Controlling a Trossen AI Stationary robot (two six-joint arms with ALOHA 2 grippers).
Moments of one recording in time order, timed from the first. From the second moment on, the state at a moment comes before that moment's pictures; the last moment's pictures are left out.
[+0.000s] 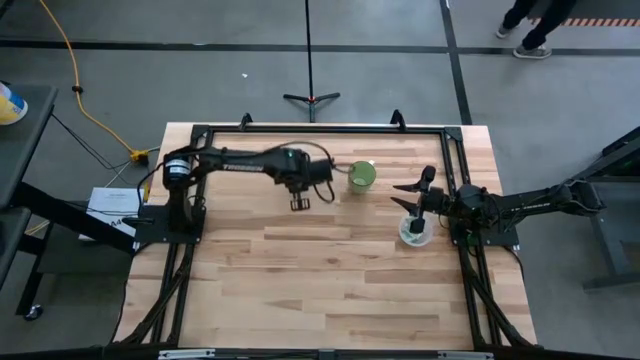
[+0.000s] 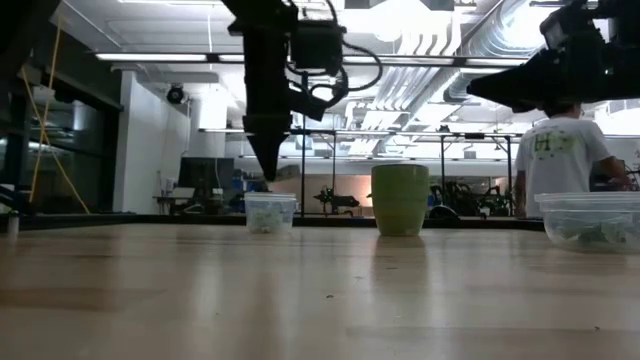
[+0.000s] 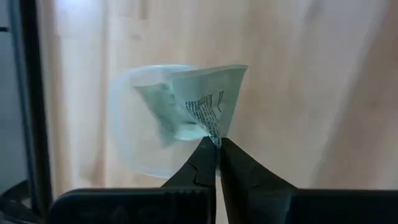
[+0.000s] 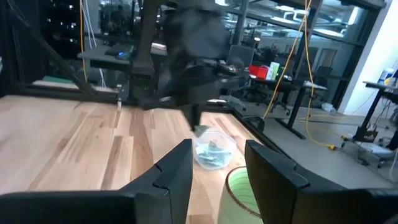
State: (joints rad) left arm 0.17 1.90 1.51 -1.03 -0.34 0.04; right arm 0.03 0.49 0.03 0.51 0.28 -0.18
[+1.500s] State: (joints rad) left arm 0.39 1.73 1.29 -0.58 0.18 0.31; right arm 0.03 0.49 0.03 0.50 0.39 -0.25
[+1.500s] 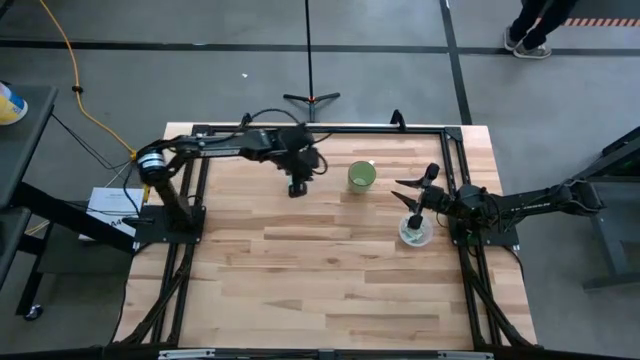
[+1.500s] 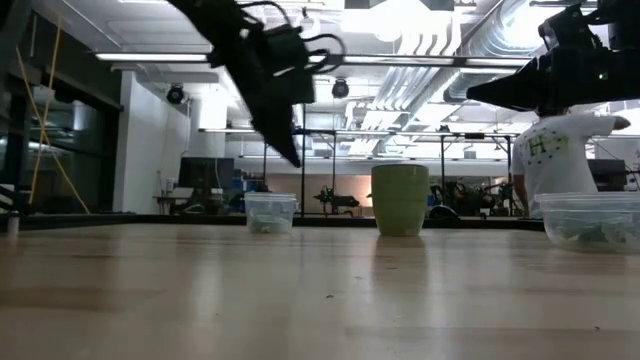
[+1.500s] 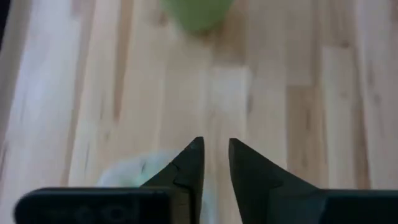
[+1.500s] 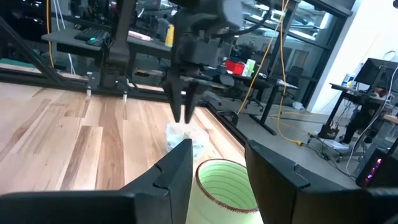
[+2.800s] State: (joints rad) left arm -0.01 0.18 0.01 0.13 -0.17 0.06; right arm 0.03 0.37 0.03 0.23 0.32 -0.09
